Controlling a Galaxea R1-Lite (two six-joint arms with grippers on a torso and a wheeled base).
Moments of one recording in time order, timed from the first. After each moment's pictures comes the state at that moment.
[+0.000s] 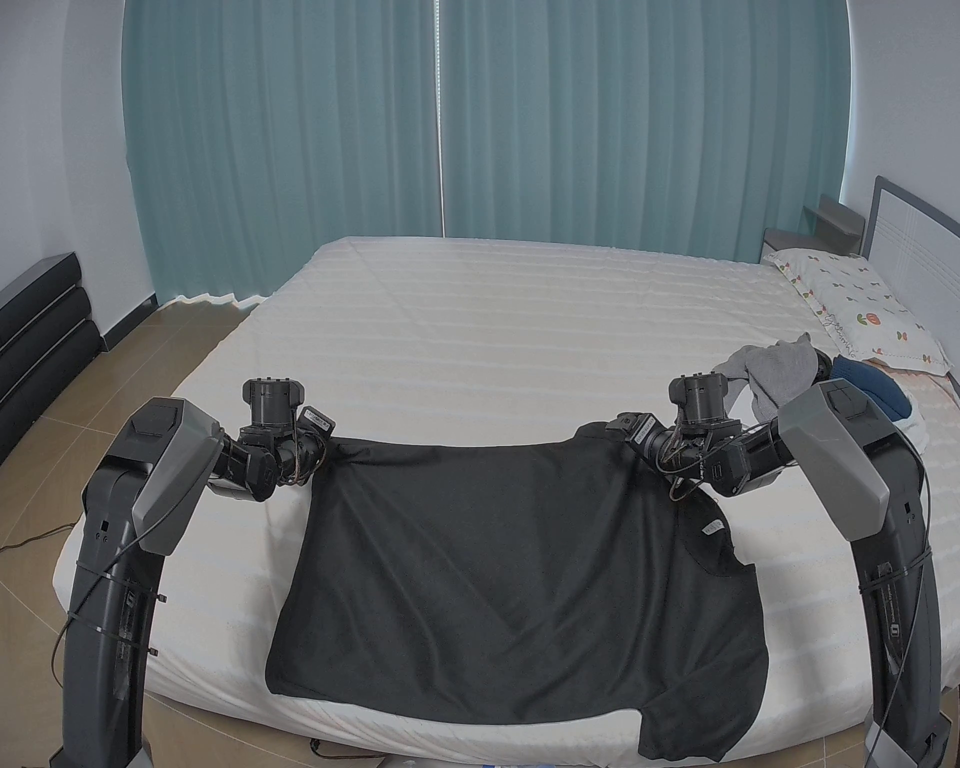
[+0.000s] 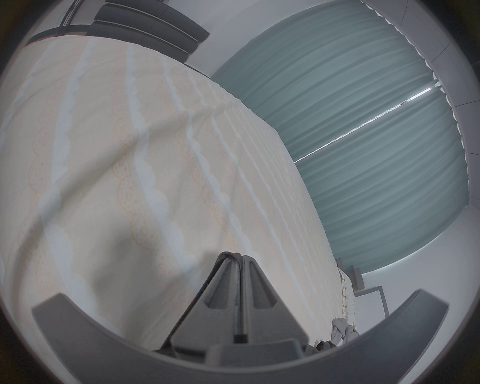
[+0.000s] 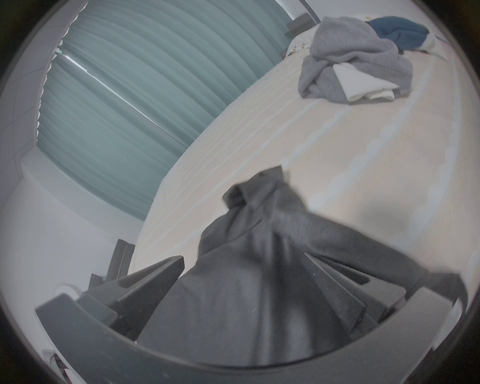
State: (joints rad) left arm -0.08 2.69 -1.77 -0.45 -0.02 -1.07; right arm 0.19 2.62 -1.69 -0.42 0.03 0.82
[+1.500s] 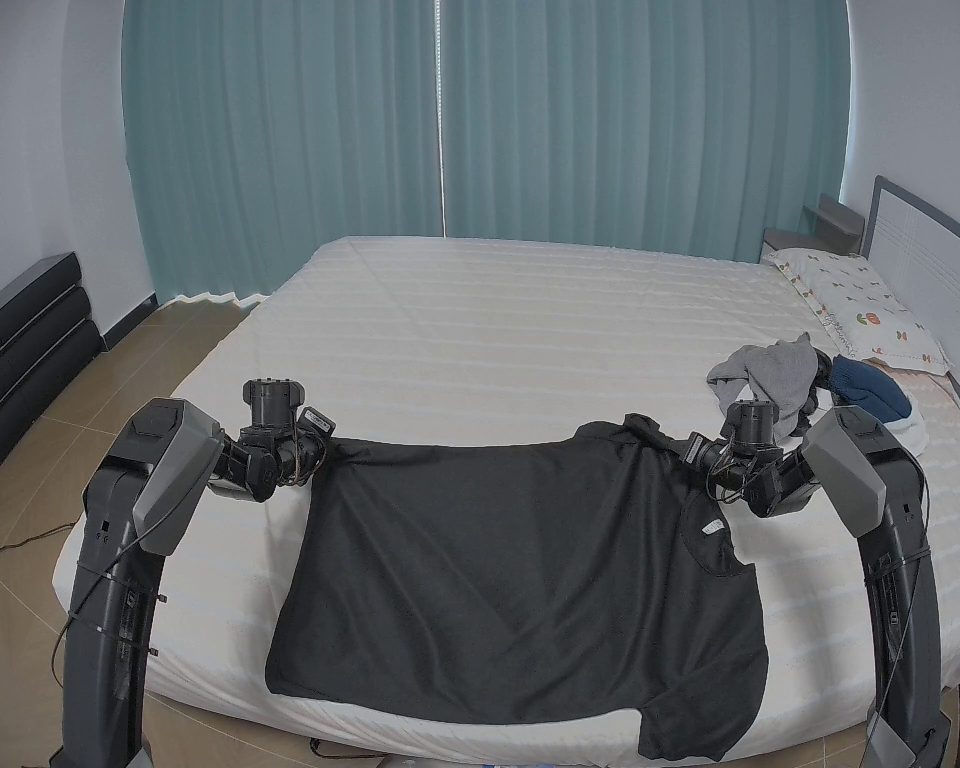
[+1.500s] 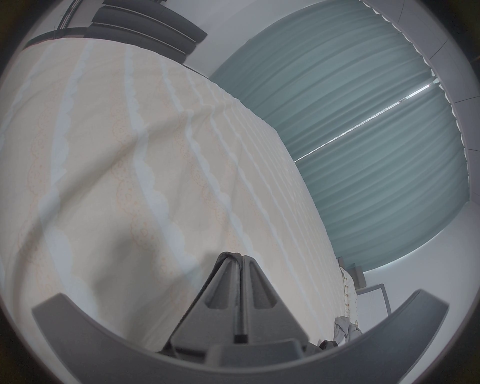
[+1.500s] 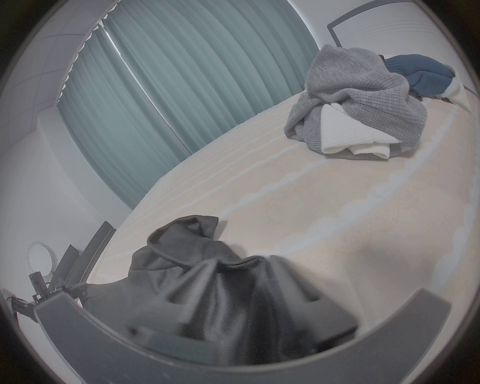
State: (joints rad) left arm -0.08 2.69 -1.77 -0.45 0.00 -1.05; right arm 0.04 2.73 -1.64 -0.67 0.13 0.51
